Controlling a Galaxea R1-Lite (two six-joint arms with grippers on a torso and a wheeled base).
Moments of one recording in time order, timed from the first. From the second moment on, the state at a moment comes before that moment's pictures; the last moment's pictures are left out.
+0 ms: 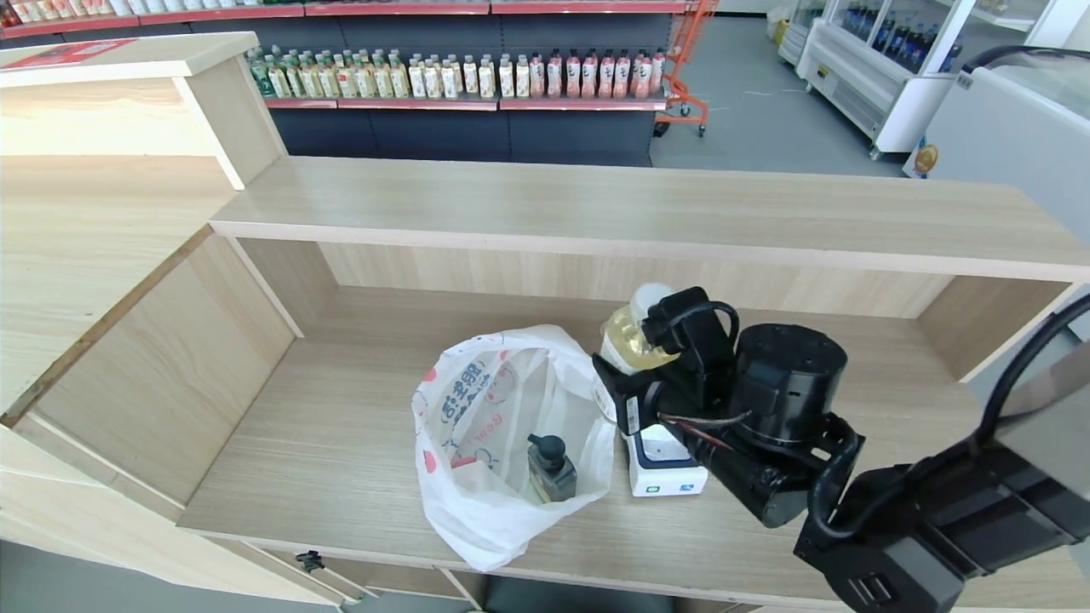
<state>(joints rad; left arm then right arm) 0.00 0.00 0.00 0.00 -0.02 0.00 0.75 1.96 -0.73 -1.24 -0.31 -0.16</state>
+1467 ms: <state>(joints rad) 0.00 0.00 0.00 0.00 -0.02 0.00 0.68 2.25 -0.65 -1.57 -0.16 -0.16</state>
